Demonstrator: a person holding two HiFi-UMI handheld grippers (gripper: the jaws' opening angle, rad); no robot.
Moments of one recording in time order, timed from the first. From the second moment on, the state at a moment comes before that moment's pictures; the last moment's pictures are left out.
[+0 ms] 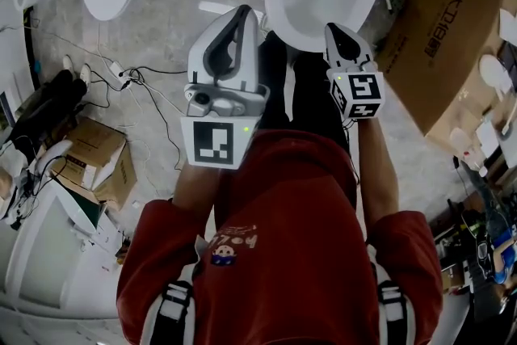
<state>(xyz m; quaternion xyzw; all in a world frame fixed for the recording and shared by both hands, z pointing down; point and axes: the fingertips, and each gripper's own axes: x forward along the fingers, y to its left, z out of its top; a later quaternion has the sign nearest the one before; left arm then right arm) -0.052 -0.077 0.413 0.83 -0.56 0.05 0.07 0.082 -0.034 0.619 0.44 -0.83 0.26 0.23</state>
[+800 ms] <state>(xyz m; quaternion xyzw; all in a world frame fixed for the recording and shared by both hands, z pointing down) -0.064 -0.067 0.457 0.82 -0.56 0.07 0.12 0.037 0.031 0.752 0.24 -0.83 0.26 0.42</state>
